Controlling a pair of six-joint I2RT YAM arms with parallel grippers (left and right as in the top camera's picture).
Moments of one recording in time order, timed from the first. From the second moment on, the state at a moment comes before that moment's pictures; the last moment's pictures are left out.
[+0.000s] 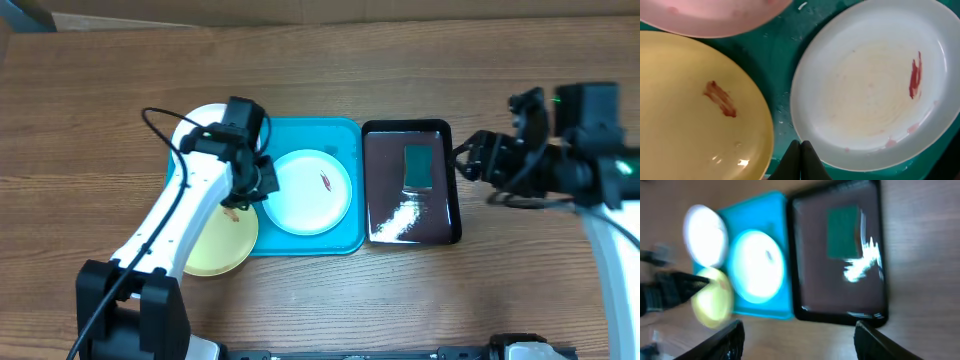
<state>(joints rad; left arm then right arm) -0.22 1.64 1.21 -0.99 0.05 -0.52 0.04 1.32 1.41 -1.23 -0.41 0.29</state>
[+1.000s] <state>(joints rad) -0.23 1.64 1.21 -0.97 0.05 -0.52 0.35 1.85 1.41 -0.85 0.10 0.37</state>
